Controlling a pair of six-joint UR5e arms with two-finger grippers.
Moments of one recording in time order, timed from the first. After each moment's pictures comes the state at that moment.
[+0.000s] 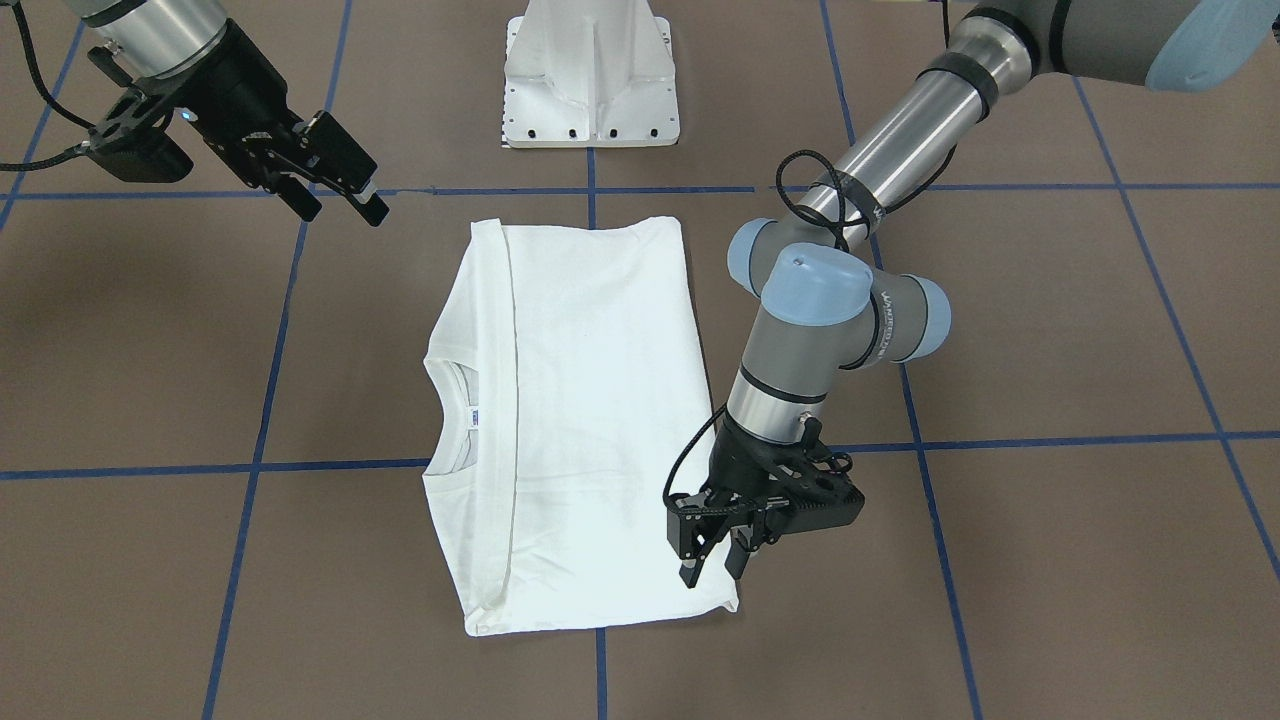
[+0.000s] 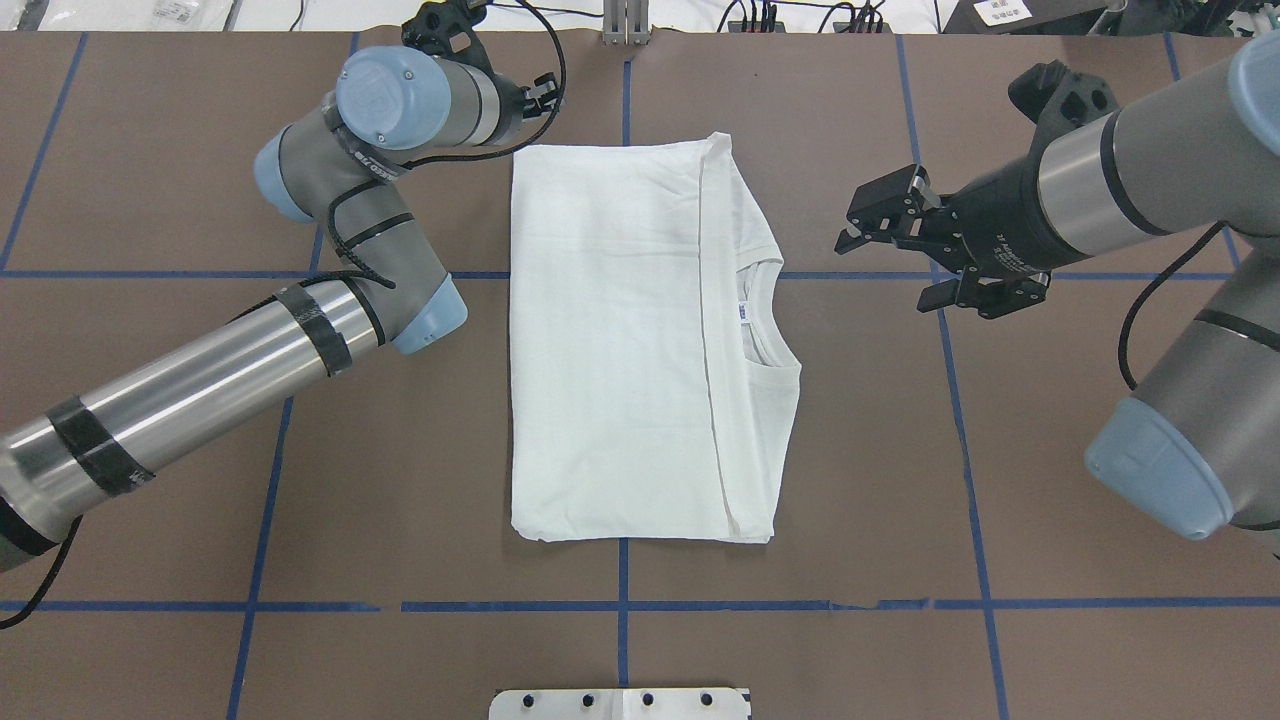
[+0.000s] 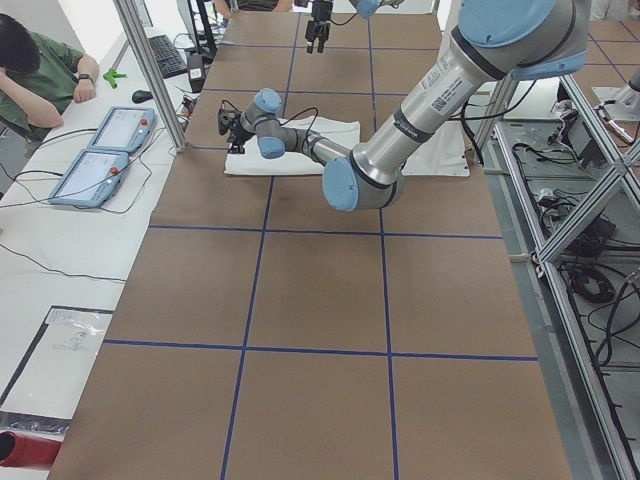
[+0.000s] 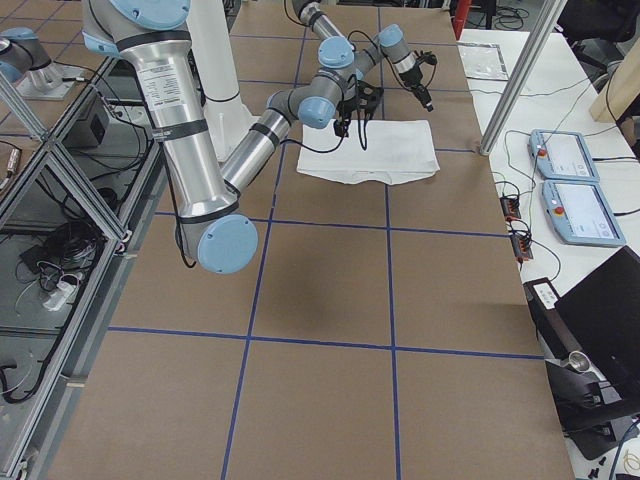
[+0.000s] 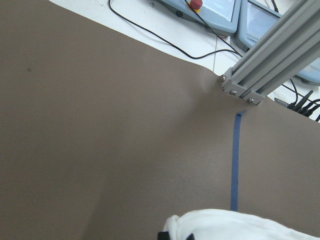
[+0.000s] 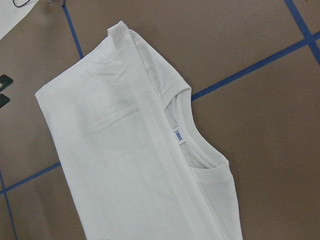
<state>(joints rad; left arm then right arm) -0.78 -2.46 -1.02 -2.43 -1.63 -1.42 0.84 -1.26 2.12 -1.36 2.13 1.58</state>
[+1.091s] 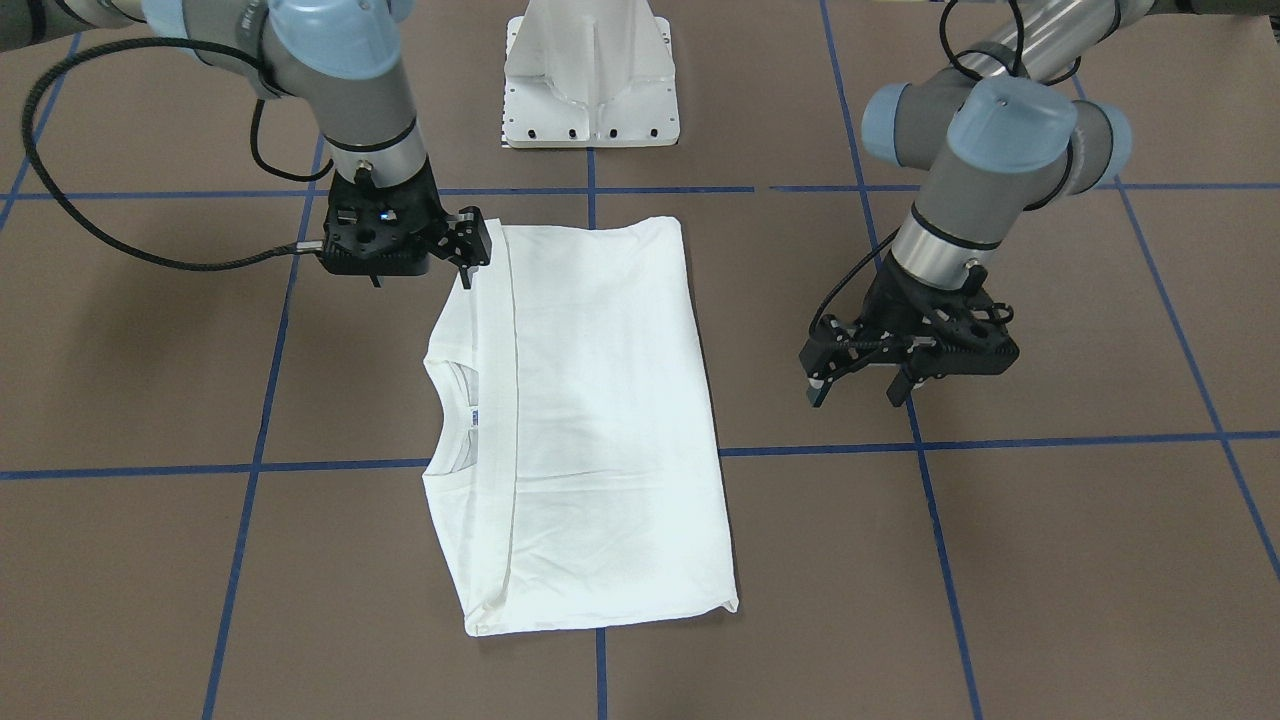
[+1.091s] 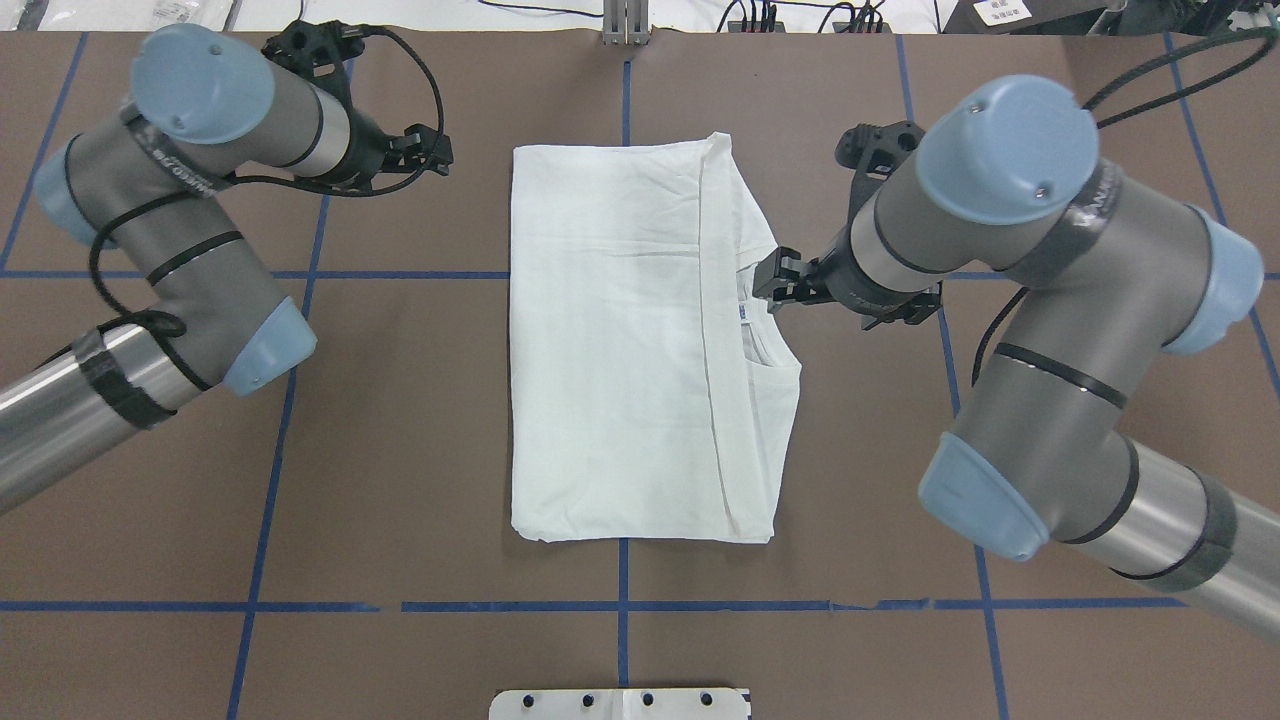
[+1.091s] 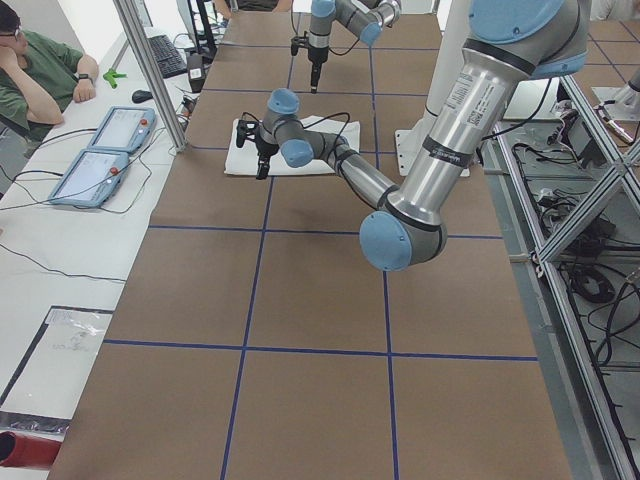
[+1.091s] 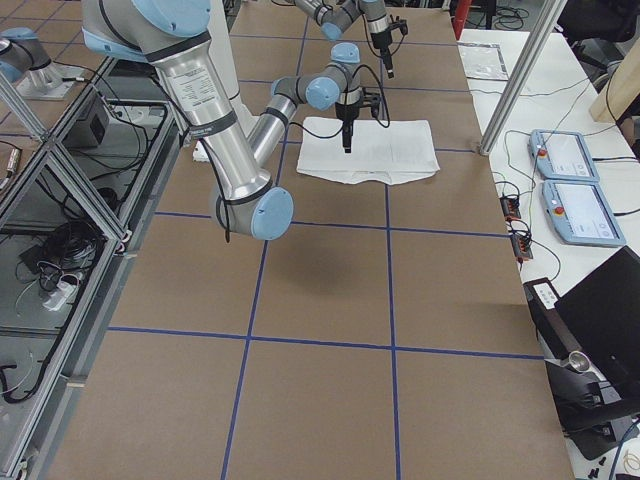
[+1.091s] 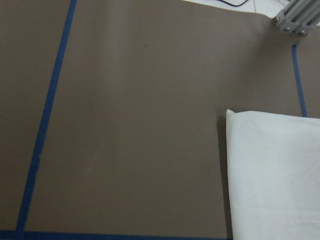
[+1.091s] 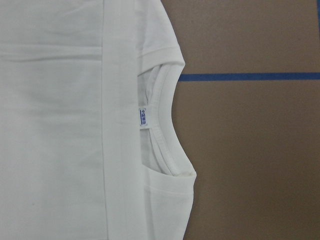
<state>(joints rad) -0.83 -1.99 -1.75 -1.97 -1.92 -1.15 0.60 -0.97 1.88 -1.84 1.87 1.08</state>
